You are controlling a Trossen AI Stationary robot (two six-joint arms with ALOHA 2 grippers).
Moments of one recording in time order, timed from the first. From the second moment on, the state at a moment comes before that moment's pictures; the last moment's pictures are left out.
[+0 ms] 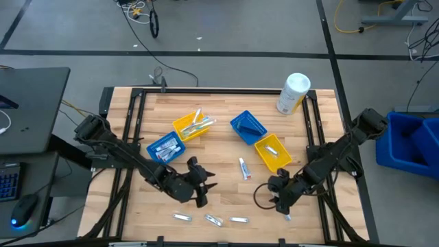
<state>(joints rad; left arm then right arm) -0.54 1.60 1.03 -0.05 -0.67 -0.56 0.71 1.39 0.68 -0.36 0.17 0.90</state>
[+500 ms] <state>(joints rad) -0.54 1.60 1.03 -0.05 -0.67 -0.57 0.83 1.39 0.68 -0.36 0.17 1.10</state>
